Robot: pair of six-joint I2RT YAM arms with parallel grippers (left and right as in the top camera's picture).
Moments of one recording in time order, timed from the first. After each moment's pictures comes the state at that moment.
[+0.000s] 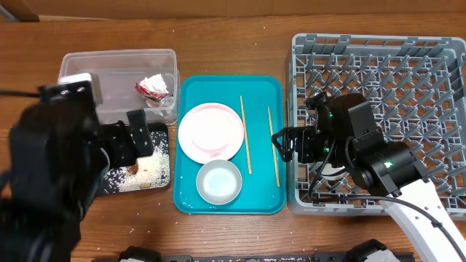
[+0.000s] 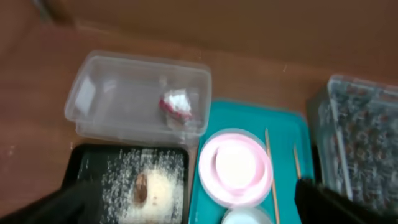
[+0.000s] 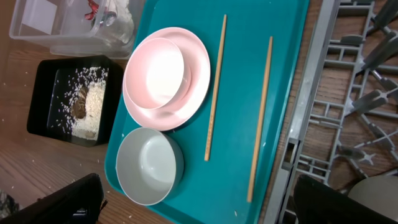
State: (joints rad) left arm -0.24 1.07 1.79 -1.33 -0.21 -0.32; right arm 0.41 1.14 1.10 -0.86 -0.27 0.38
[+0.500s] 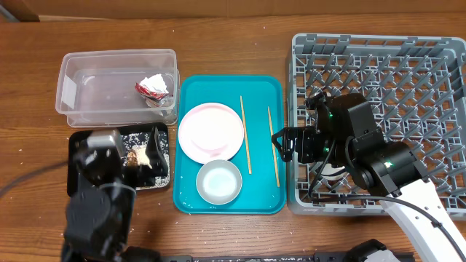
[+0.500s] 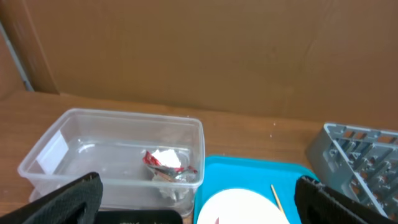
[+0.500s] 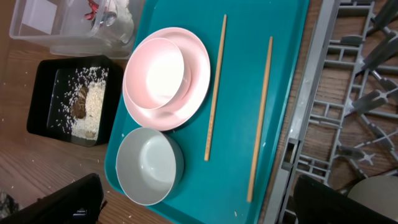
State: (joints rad) left arm -0.22 0.45 0.75 -0.48 -0.21 -0.19; right arm 0.41 1.14 1.10 -0.86 -0.27 0.38
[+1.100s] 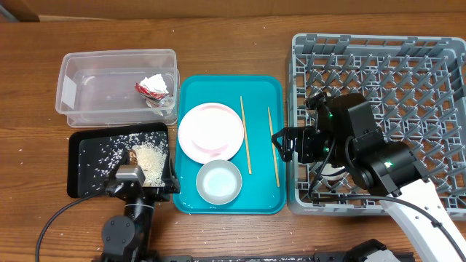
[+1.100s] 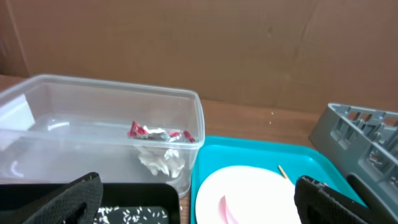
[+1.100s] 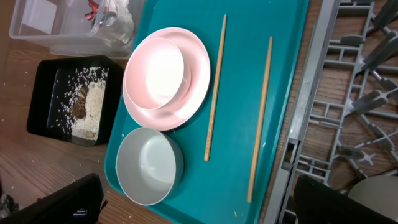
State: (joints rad) left arm -0.15 0.02 0.12 -0.16 -0.10 -0.18; right arm 0.41 1.14 1.10 -0.86 -0.27 0.38
